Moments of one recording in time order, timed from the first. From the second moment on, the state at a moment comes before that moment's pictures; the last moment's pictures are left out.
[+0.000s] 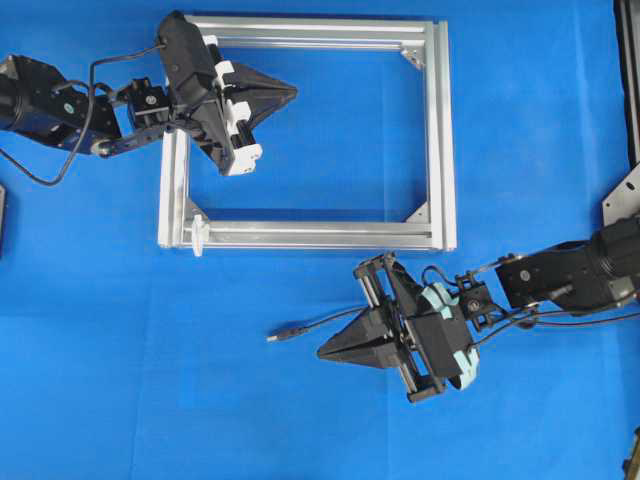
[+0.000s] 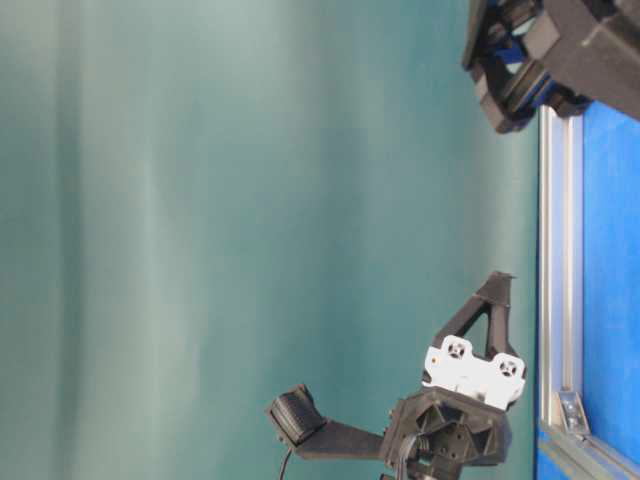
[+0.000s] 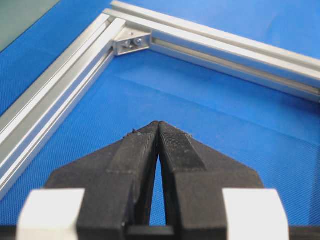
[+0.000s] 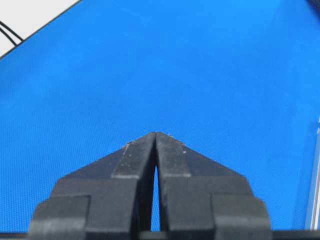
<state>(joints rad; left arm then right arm) 0.28 0.16 0.84 -0.11 -0.78 0.00 0.28 0.18 0.83 -0.11 -0.78 0.00</state>
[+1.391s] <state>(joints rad) 0.28 0.16 0.84 -0.09 -0.75 0.00 0.24 0.21 0.81 -0.04 -0.71 0.07</state>
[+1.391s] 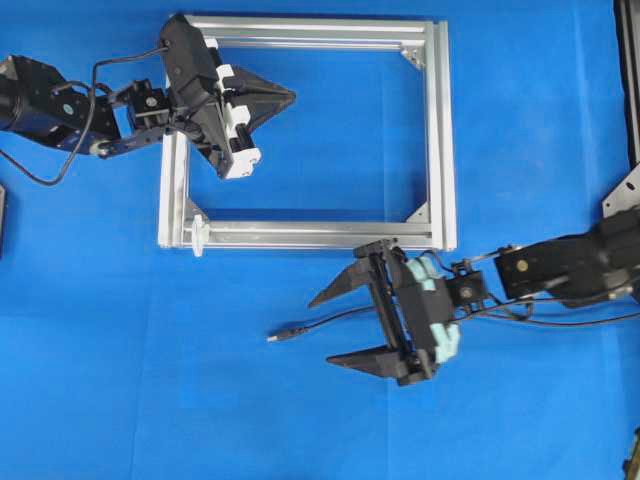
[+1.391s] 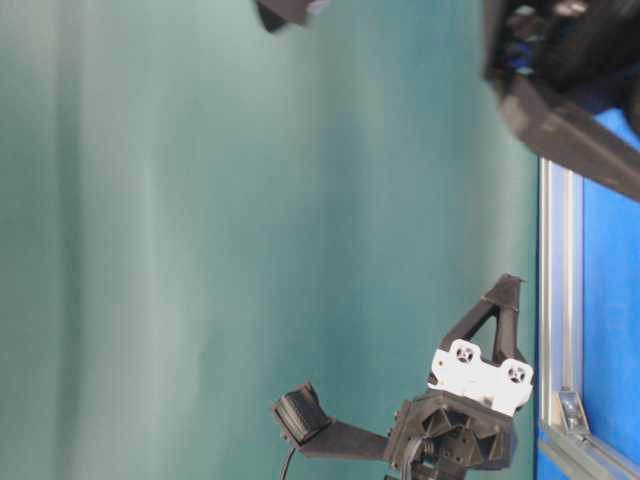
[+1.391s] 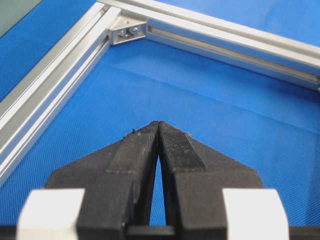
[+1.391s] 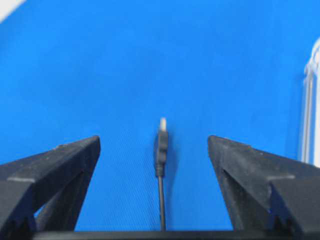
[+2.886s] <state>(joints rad) 0.28 0.16 0.85 -0.10 -0.74 0.00 0.23 0.37 0.78 0.02 -0.71 0.06</state>
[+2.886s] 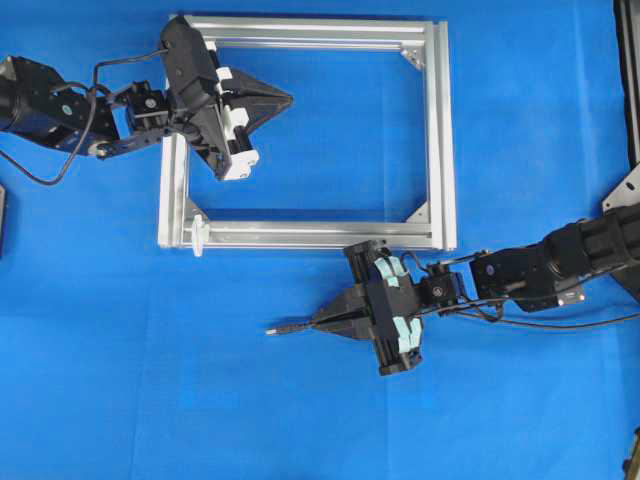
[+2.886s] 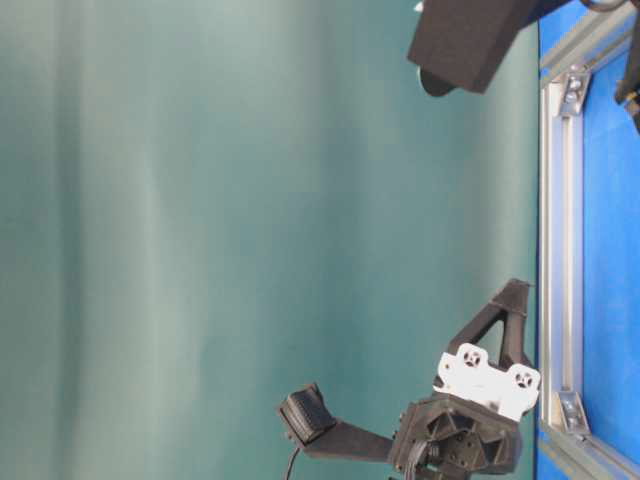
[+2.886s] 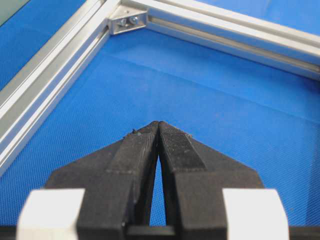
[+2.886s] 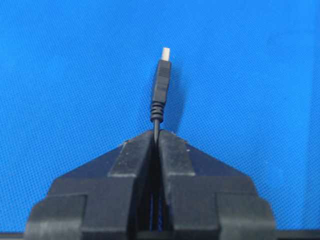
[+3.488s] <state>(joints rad) 0.28 0.16 0.85 -0.10 -0.72 -0.01 0.22 0.18 0.78 0.02 -0.54 0.07</state>
